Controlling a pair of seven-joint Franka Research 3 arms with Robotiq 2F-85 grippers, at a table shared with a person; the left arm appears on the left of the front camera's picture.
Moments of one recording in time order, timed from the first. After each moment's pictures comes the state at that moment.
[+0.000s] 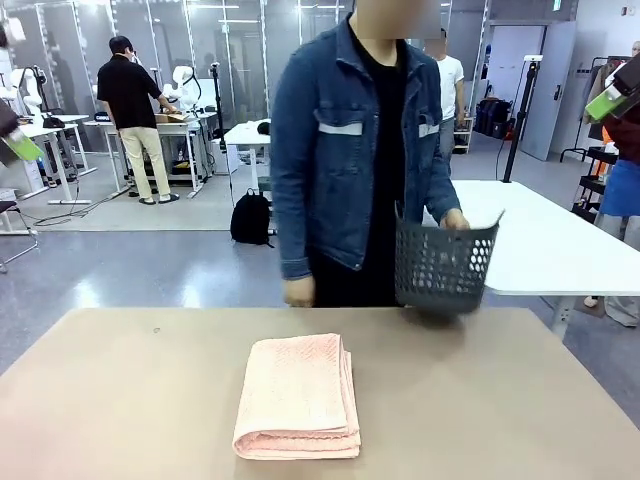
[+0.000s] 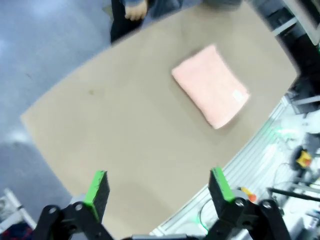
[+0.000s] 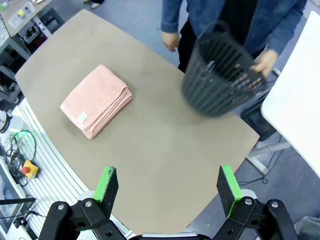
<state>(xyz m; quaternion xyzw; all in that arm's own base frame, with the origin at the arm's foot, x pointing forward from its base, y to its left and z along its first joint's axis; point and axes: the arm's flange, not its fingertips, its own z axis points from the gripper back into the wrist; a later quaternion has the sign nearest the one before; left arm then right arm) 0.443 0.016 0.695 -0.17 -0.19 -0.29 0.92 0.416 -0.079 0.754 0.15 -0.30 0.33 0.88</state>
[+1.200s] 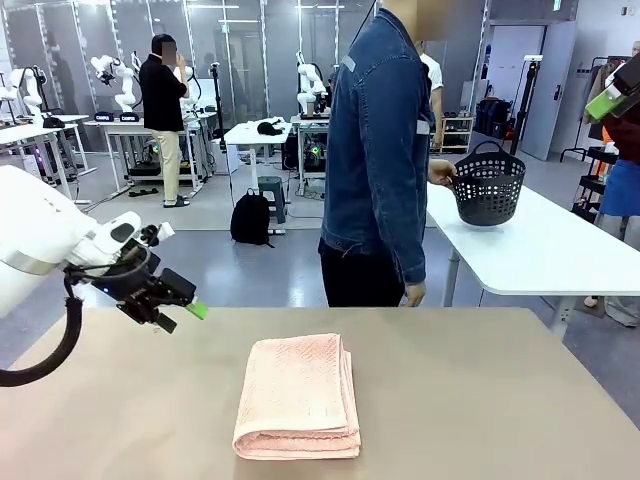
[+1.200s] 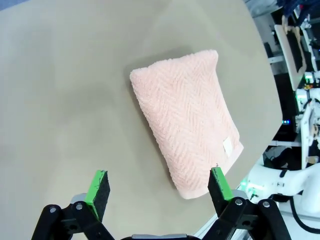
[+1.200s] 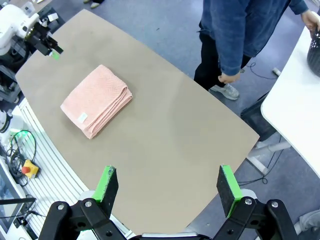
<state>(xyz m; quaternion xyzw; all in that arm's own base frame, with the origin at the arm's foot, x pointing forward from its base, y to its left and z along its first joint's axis) 0.478 -0.127 0.412 -0.31 -0.14 -0.15 0.93 0.416 -0.079 0.755 0.15 -0.30 0.33 0.88</state>
